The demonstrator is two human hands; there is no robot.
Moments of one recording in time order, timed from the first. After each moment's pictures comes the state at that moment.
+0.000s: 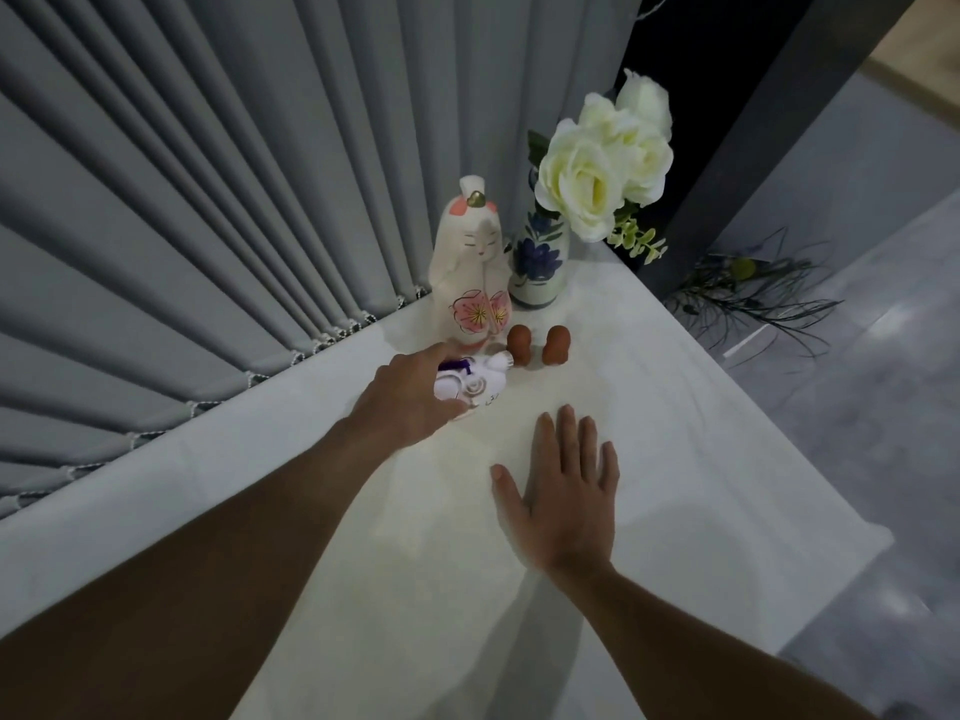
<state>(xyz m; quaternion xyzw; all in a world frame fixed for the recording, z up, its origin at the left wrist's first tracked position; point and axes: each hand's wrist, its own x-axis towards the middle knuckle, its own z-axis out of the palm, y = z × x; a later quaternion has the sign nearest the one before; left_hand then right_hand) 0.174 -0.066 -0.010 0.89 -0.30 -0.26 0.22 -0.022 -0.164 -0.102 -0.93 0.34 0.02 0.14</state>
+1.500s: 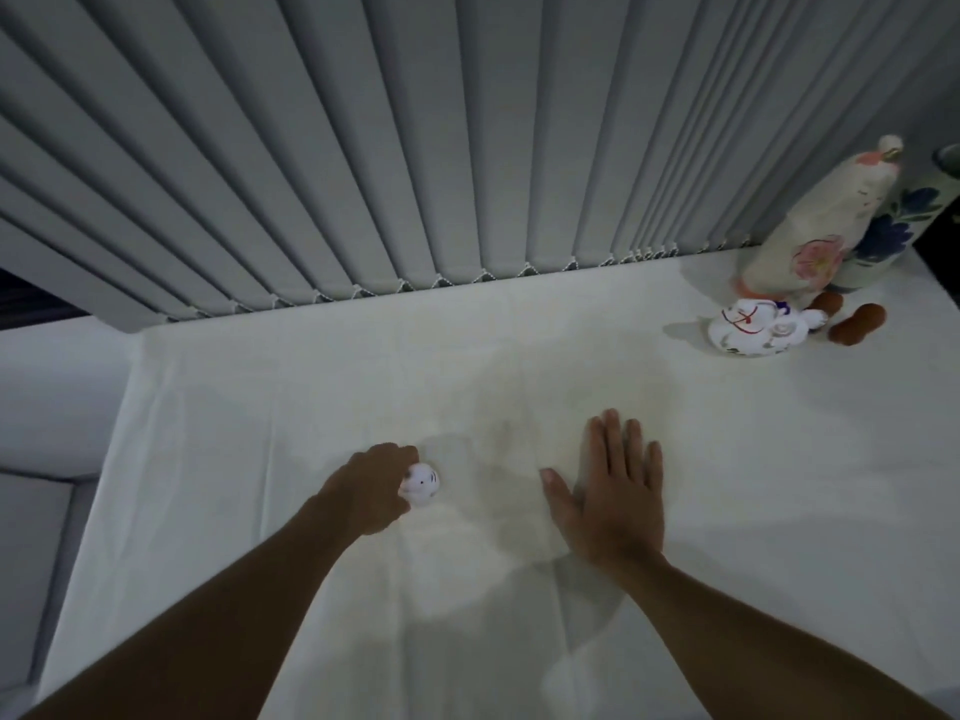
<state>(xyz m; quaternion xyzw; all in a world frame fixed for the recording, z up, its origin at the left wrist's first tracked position) 0.052 0.346 -0.027 0.93 -0.12 -0.34 0.06 -0.039 0.063 -0.123 -0.98 0.13 0.04 0.12</state>
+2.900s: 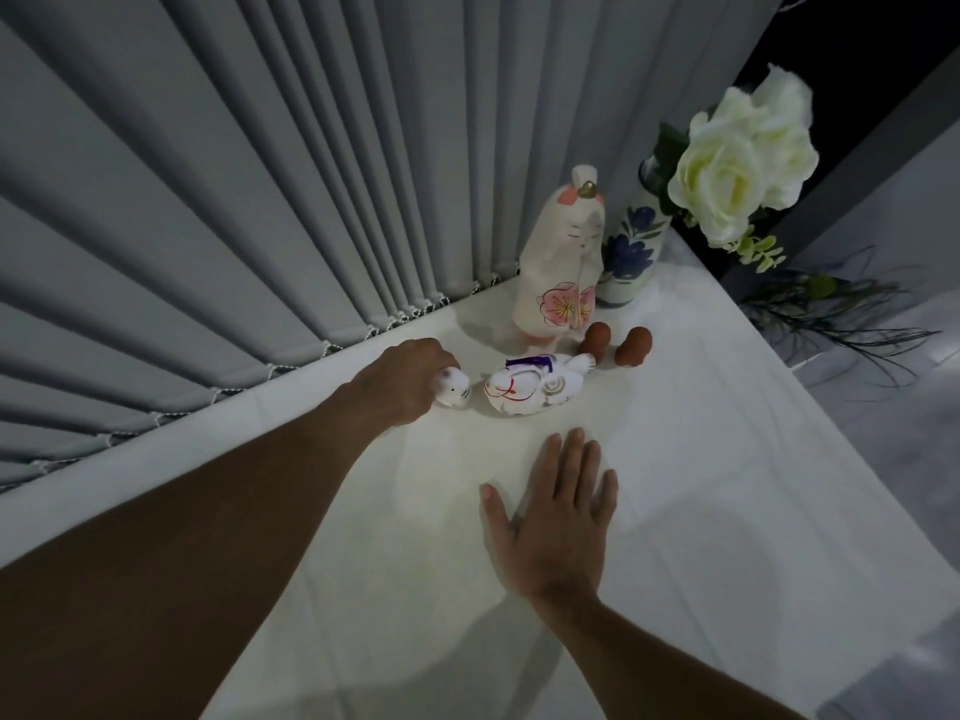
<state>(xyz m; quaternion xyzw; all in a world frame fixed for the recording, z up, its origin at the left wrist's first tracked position) 0.238 -0.014 -0.043 0.88 -0.36 -0.28 0.10 0.000 -0.096 -0.118 -0.93 0.35 0.05 0.14</state>
